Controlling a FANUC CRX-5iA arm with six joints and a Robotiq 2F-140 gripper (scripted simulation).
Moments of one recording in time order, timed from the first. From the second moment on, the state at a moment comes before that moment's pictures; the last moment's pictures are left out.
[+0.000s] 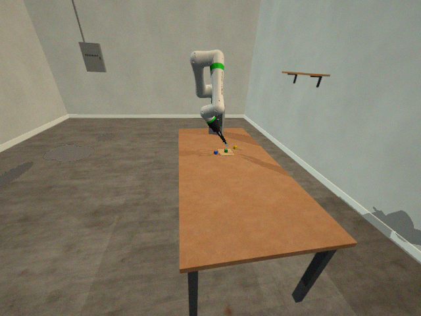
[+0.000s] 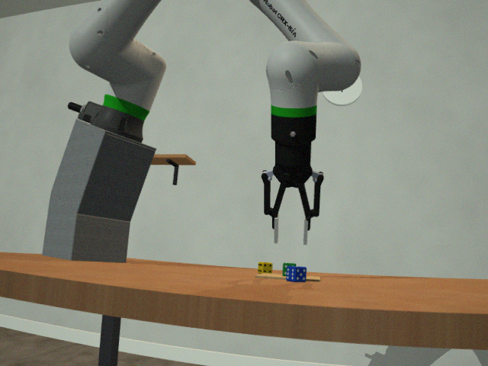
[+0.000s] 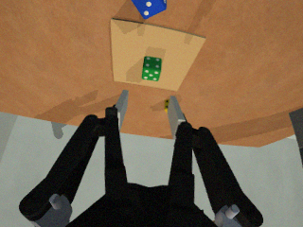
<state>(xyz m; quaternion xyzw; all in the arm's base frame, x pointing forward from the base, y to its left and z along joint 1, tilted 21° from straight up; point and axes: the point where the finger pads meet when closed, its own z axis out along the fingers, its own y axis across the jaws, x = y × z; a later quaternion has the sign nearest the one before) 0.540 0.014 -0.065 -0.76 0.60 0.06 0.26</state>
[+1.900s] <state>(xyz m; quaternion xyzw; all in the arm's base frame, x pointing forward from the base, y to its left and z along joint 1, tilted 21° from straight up) 0.537 0.019 -0.061 -0.75 0.65 -0.13 0.08</state>
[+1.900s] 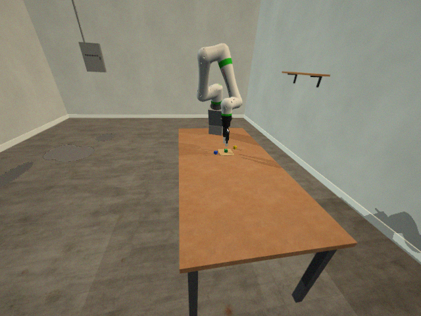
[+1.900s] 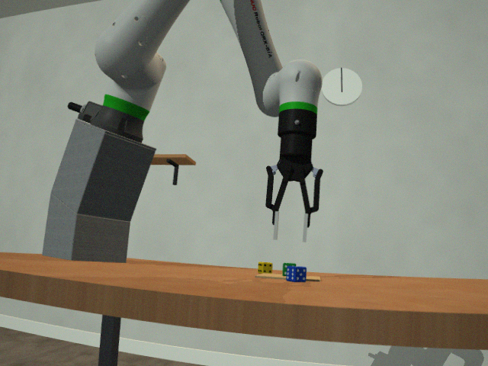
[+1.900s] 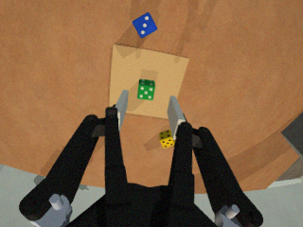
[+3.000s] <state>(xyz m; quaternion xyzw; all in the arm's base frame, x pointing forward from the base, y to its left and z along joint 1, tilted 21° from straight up) 0.536 0.032 -0.058 -0.74 0.65 -0.17 0.07</state>
